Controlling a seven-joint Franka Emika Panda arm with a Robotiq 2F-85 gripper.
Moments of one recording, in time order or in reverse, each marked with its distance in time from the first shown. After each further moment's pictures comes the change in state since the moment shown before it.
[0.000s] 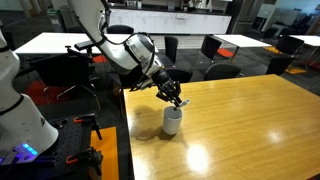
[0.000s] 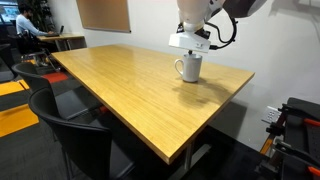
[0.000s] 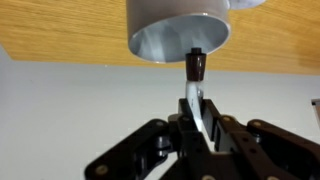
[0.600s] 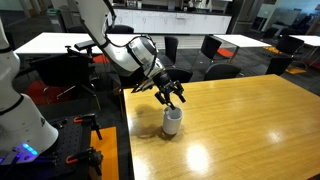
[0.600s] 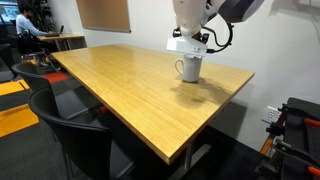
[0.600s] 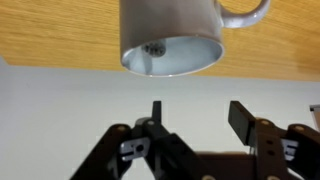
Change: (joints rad) arm -0.004 0.045 0.010 0.030 -0.001 0.001 0.000
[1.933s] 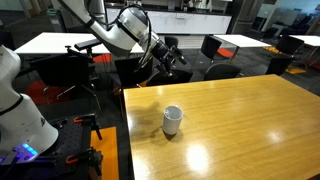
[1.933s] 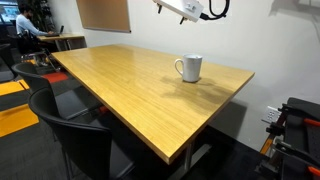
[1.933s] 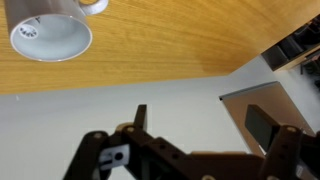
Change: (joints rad) arm -0.023 -0.236 0.045 -0.033 -0.077 0.332 0.044
